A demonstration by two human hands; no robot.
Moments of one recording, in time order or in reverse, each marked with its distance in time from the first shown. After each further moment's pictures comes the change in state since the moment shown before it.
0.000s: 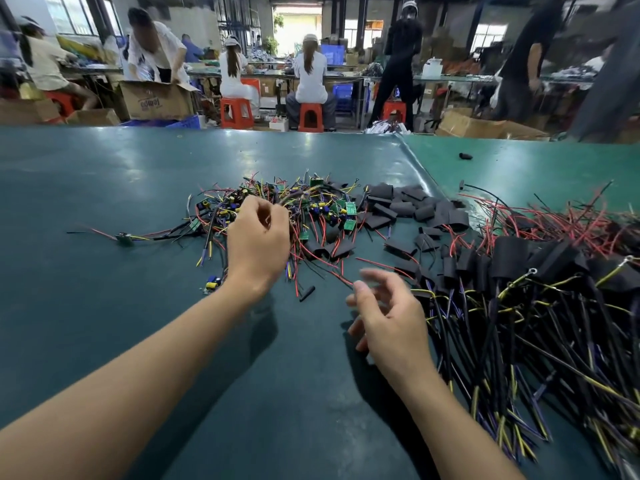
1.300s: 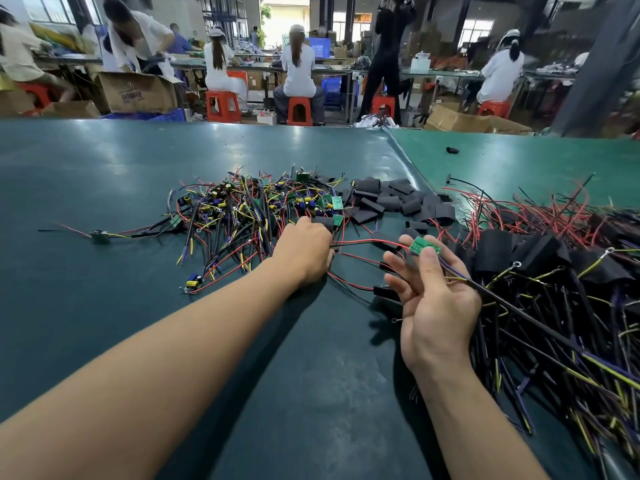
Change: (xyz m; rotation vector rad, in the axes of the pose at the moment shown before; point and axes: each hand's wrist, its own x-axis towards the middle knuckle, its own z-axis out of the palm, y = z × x) left_hand 0.006 -0.014 0.079 0.986 -0.684 0.581; right_hand 0.017 -0.027 -0.027 0.678 0.368 -0.035
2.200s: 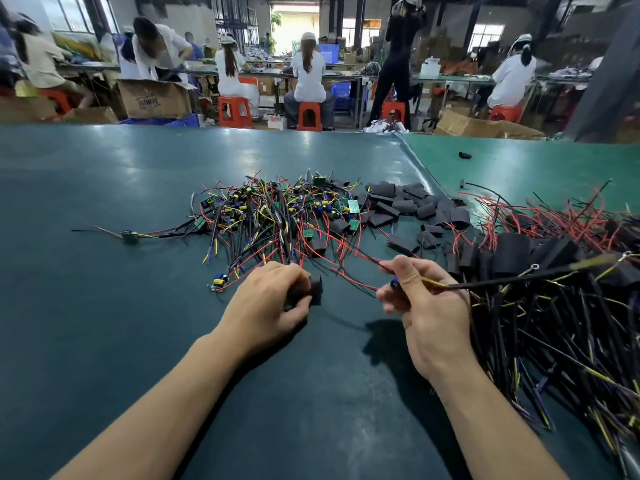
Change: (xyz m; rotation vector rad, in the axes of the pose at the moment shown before) left_hand -0.127 -0.034 -0.004 -0.545 0.317 0.052; right_hand -0.016 0.005 0.002 -0.242 -0.237 0.098
